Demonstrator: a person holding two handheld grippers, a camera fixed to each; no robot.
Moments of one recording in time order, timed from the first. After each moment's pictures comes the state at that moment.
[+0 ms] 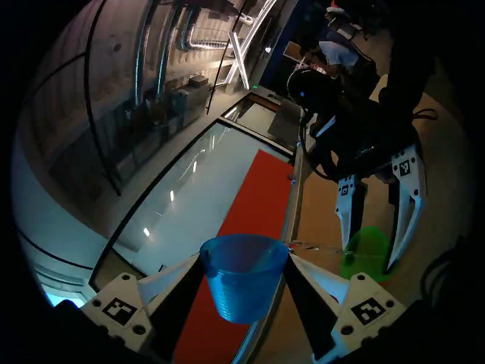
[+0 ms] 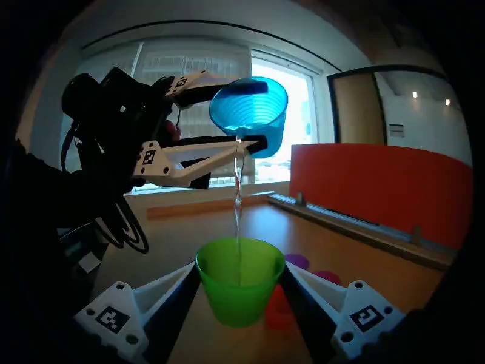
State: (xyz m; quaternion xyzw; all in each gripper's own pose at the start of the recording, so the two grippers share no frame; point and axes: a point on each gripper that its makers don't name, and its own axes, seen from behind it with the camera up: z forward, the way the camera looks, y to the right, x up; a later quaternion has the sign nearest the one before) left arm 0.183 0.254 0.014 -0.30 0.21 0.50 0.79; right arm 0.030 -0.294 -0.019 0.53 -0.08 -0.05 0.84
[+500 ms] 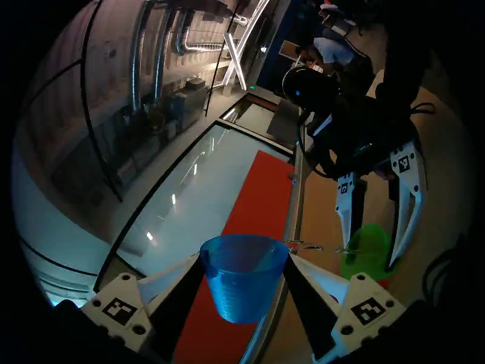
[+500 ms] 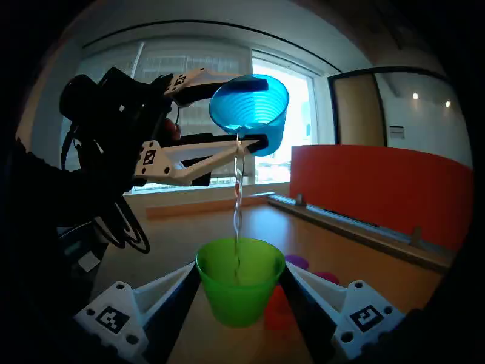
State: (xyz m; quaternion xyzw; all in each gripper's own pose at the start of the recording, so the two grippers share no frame) left arm 0.185 0.255 0.007 -0.29 0.22 0.51 0.78; right arm 0.032 -0.294 -0.019 0.53 -0.07 -0.05 0.85
